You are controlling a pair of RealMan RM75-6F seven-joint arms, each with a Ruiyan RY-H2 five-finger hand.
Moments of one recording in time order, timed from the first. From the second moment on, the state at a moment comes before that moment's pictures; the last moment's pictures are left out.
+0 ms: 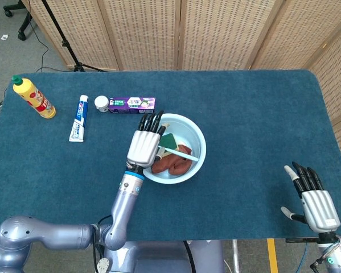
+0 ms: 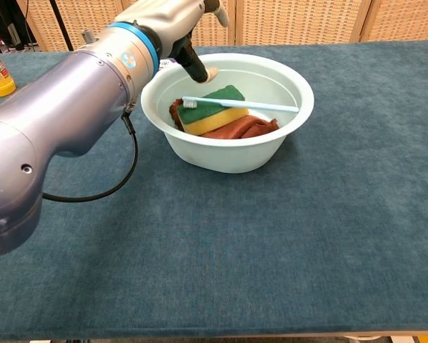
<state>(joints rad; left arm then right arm) -0.97 -1.88 -0.41 -1.53 0.88 1.33 0.78 0.10 -1.14 0.01 -1.58 -1.61 1.50 0.08</state>
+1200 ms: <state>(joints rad) -0.51 -1.28 0.01 -1.96 1.17 1.45 0.57 0.09 -1.16 0.01 -1.60 -1.63 1.52 -0.02</state>
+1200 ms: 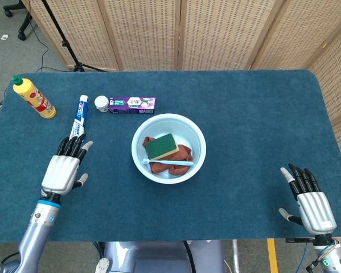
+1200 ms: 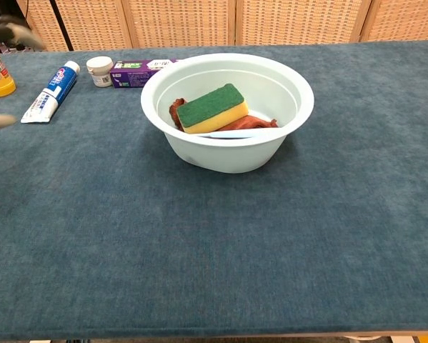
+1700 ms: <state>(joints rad) -0.27 -1.32 0.17 -1.73 1.41 1.61 0.31 0.08 -1.16 0.01 -1.62 -1.65 1.54 -0.05</state>
